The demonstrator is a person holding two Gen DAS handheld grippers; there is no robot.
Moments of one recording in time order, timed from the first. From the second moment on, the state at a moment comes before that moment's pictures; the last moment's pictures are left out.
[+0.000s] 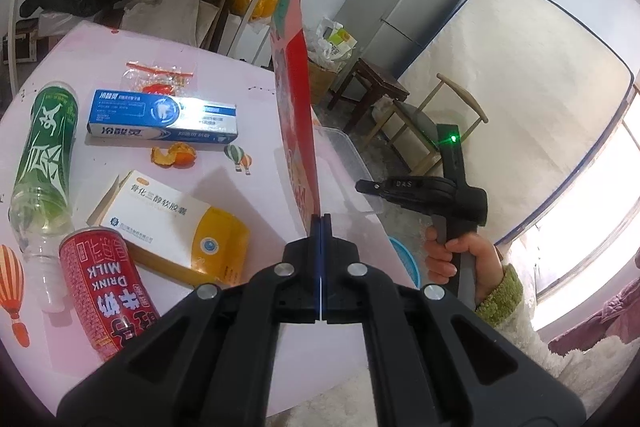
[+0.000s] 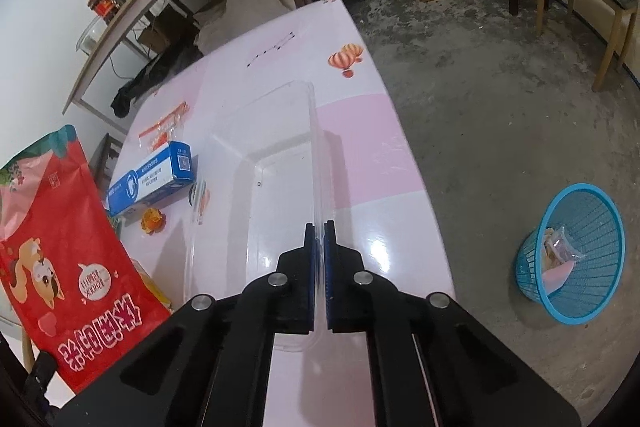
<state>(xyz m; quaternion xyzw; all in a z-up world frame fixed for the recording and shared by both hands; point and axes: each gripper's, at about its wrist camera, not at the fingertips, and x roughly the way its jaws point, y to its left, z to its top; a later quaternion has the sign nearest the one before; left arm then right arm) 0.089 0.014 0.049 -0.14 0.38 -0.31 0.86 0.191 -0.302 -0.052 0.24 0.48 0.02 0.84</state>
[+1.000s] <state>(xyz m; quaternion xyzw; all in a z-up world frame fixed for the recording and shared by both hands) 0.138 -0.334 -0.004 0.08 0.51 -0.50 0.70 -0.031 -0.574 -0.165 0.41 0.44 -0.26 0.76</state>
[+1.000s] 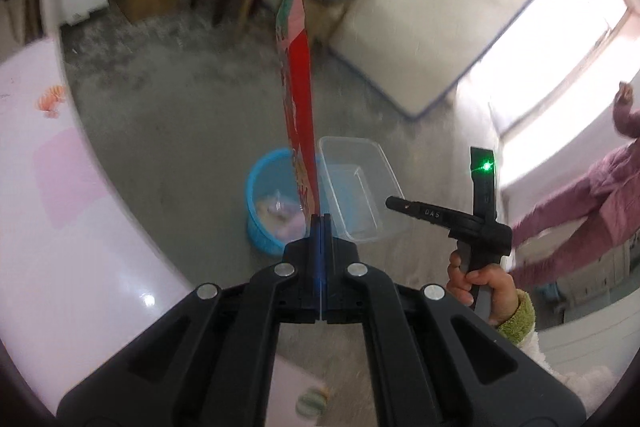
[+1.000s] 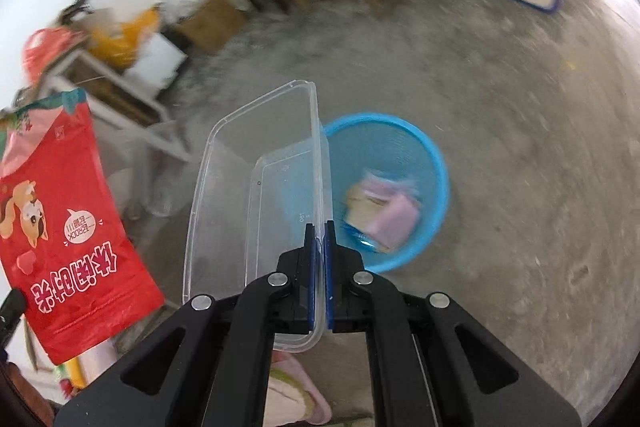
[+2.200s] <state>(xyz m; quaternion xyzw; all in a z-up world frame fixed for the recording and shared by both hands) 0.166 -0.502 -0.160 0.23 0.61 -0.40 0.64 -0.103 -0.591 -0.298 0.47 0.45 -0.29 0.70</state>
